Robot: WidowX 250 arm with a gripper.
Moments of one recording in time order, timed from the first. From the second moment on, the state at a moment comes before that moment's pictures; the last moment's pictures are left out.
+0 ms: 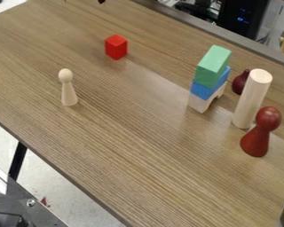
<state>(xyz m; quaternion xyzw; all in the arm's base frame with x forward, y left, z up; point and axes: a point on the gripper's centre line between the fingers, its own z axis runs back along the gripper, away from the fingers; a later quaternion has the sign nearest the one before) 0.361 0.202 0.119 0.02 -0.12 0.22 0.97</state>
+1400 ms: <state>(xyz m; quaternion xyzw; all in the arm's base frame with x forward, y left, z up) 0.269 0.144 0.067 0.03 -0.09 0.20 0.98</state>
